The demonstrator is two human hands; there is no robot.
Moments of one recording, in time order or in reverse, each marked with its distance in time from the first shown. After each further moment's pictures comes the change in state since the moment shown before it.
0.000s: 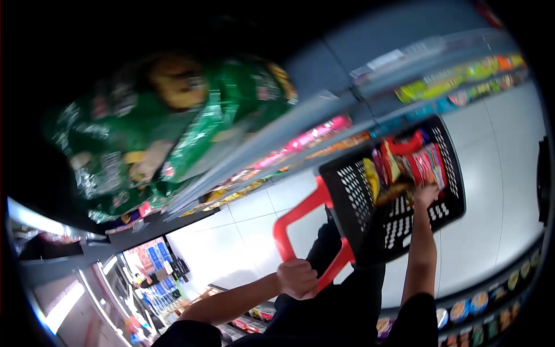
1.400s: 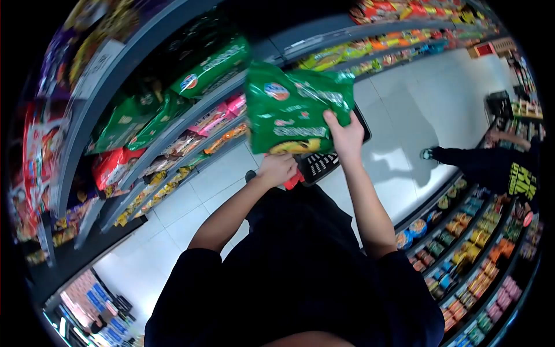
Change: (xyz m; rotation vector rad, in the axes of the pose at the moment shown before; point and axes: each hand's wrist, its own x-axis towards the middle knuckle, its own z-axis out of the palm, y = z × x) left_hand 0.028 0.016 0.017 0.052 0.199 -0.010; right_hand -0.219 -0.203 -0.465 0.888 -0.074 -0.410
